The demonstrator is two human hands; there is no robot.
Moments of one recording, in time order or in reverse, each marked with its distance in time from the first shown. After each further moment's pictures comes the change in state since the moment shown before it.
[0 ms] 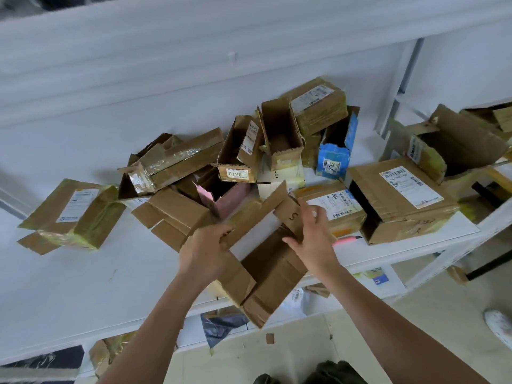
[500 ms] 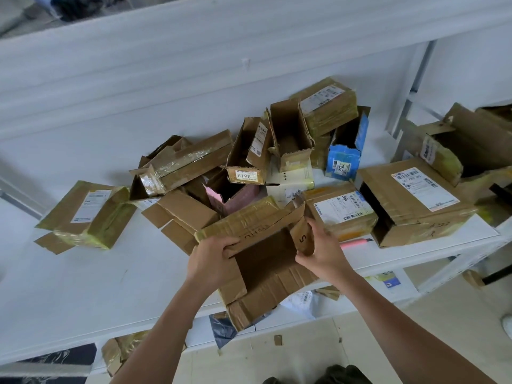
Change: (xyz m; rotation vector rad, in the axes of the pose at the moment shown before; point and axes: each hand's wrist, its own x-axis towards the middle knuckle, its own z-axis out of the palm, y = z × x) left_hand 0.002 -0.023 0.017 -0.019 -0.010 0.004; right_hand -0.002 0.024 0.011 0.041 -0.223 0.022
